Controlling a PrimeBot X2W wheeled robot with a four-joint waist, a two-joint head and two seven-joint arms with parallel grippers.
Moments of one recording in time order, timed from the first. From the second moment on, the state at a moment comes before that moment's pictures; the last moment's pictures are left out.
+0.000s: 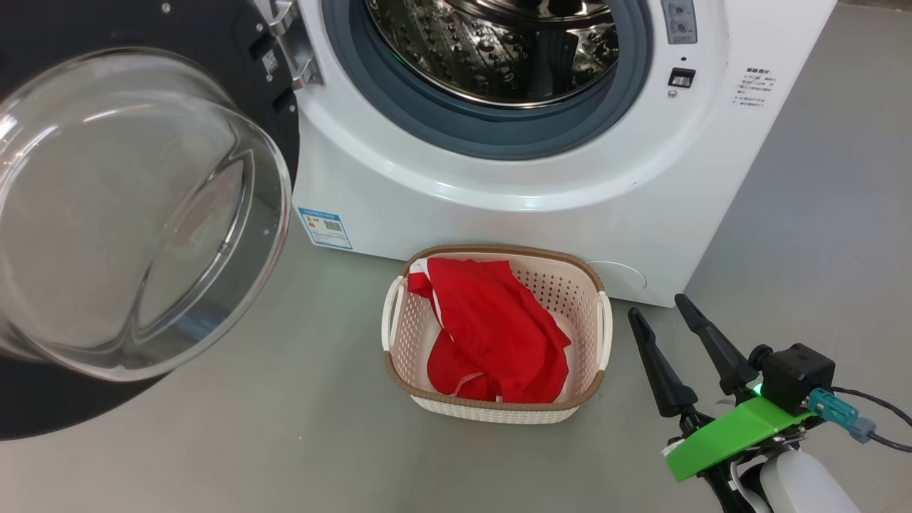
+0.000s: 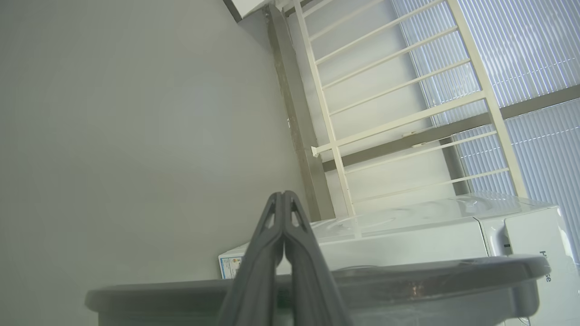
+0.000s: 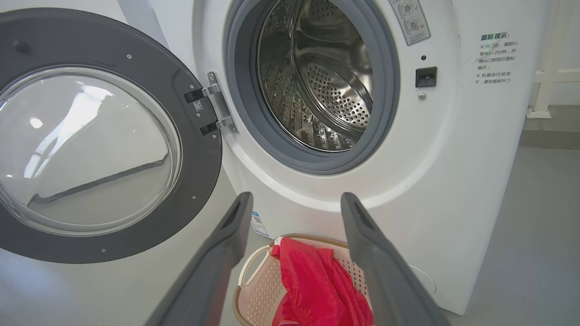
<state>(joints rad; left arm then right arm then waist) -0.79 0.66 0.35 1.14 -1.34 -0.12 0.42 -0.21 -0.19 0.21 0.24 0.42 0.13 -0.26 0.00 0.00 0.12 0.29</state>
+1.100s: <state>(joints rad) -0.76 0.65 0.26 1.02 -1.42 -0.12 0.88 -0.20 -0.19 0.22 0.24 0.42 0.13 -0.26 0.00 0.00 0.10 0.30</state>
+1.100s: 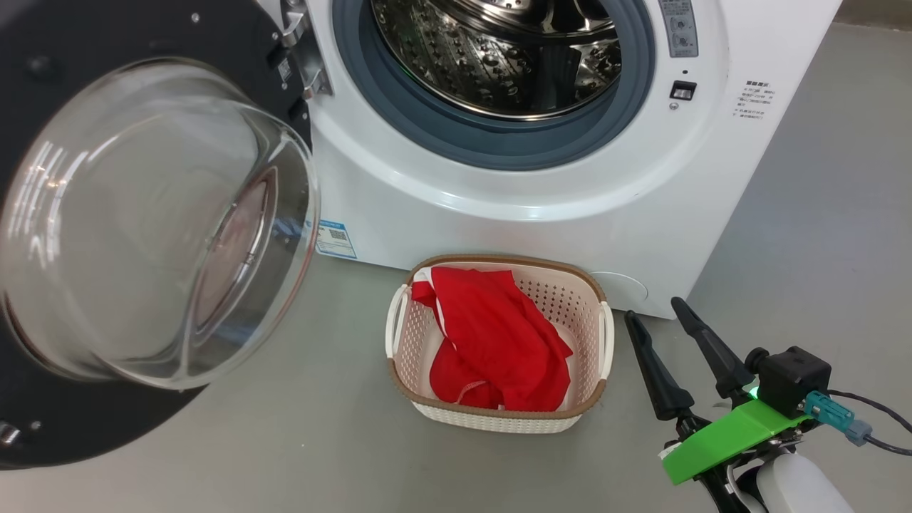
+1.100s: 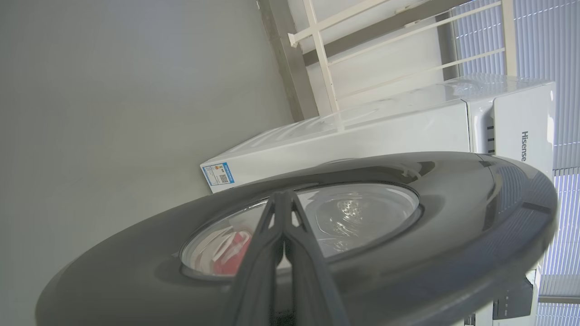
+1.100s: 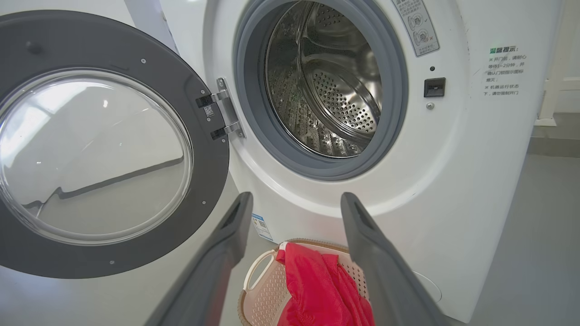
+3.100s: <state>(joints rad) -0.47 0.51 0.34 0.45 -1.41 -0.09 0.86 -0.18 -0.17 0.21 0.24 0.43 0.13 -0.26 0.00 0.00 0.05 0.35</state>
